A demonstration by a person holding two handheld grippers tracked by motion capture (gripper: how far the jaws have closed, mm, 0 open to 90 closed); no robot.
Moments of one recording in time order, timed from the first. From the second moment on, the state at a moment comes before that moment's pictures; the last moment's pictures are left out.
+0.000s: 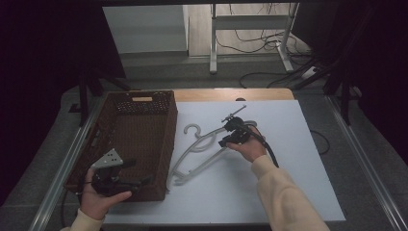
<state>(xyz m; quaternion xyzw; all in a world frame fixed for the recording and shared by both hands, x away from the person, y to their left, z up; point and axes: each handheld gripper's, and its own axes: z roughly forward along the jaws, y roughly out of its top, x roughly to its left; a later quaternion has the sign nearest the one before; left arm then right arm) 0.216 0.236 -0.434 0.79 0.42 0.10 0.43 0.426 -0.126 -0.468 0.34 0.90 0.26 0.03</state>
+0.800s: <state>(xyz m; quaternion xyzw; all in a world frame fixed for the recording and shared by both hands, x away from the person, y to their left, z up) 0.216 0.238 -0.433 0.79 0.42 0.10 0.43 0.431 -0.097 -0.493 0.34 0.93 0.16 0.02</state>
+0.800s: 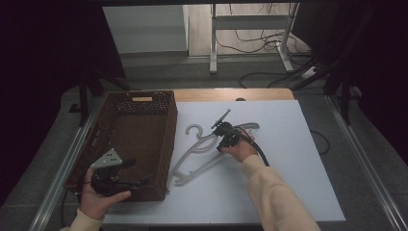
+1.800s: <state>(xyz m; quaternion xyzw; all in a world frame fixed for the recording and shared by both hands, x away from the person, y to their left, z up) 0.217 0.235 -0.432 0.79 0.42 0.10 0.43 0.340 -0.173 -0.498 0.33 0.93 0.16 -0.01</state>
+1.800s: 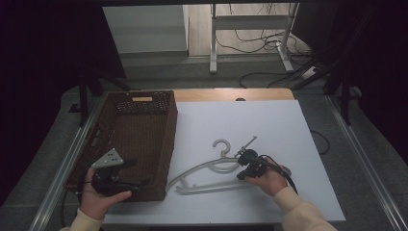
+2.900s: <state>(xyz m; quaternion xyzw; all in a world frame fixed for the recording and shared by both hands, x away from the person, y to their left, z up) 0.218 0.236 -0.431 0.80 0.42 0.10 0.43 0.309 -0.021 -0.500 0.21 0.96 0.19 -0.06</state>
